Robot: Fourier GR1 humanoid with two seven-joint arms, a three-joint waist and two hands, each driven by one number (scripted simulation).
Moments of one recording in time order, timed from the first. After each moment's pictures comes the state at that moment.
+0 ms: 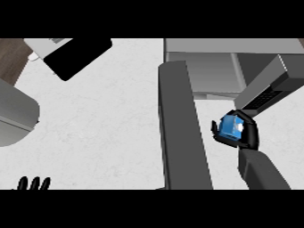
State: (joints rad) left arm 0.74 0.14 -0.28 -2.01 0.26 -0.06 -0.61; right arm -0.51 -0.12 -0.34 -0.31 0.03 -0.13 -1.09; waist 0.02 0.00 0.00
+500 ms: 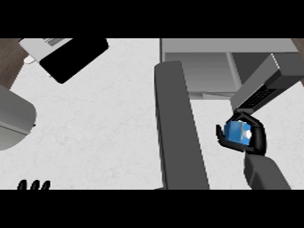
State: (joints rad) left arm 0.77 0.16 -0.29 -2.04 0.26 -0.07 -0.60; right arm -0.36 -0.11 -0.26 -0.60 0.02 -0.09 -1.00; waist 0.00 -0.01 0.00
